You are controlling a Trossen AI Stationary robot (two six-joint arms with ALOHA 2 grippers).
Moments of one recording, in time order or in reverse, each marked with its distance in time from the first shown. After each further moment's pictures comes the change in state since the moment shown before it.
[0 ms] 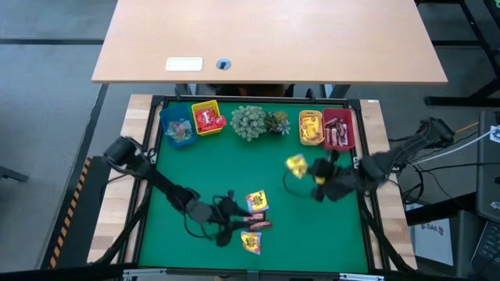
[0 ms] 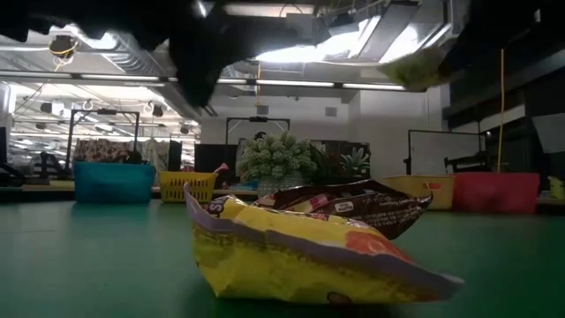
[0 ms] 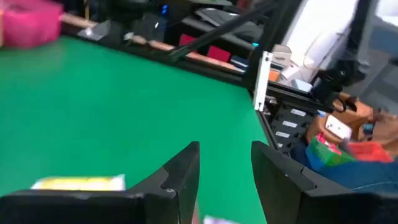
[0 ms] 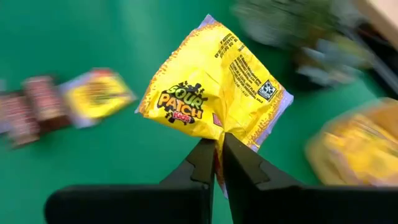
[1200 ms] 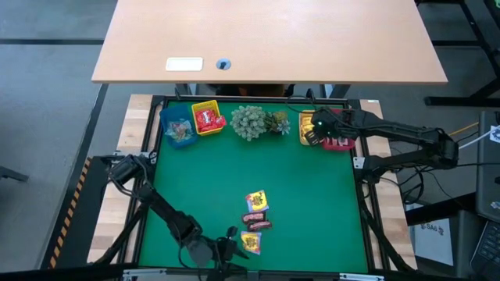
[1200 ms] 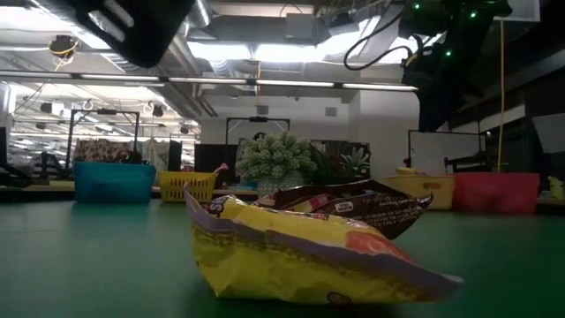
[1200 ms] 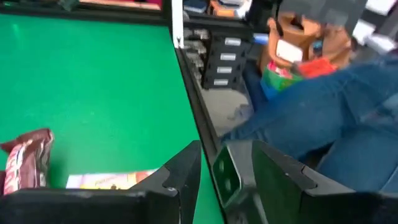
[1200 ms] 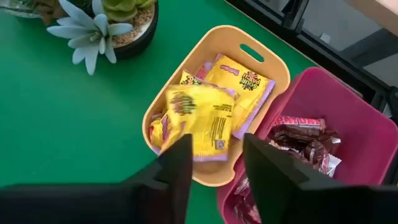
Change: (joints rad) left arm -0.200 0.187 0.304 -0.279 0.054 0.066; right arm -0.874 0.019 0.000 -0.087 -0.256 -0.209
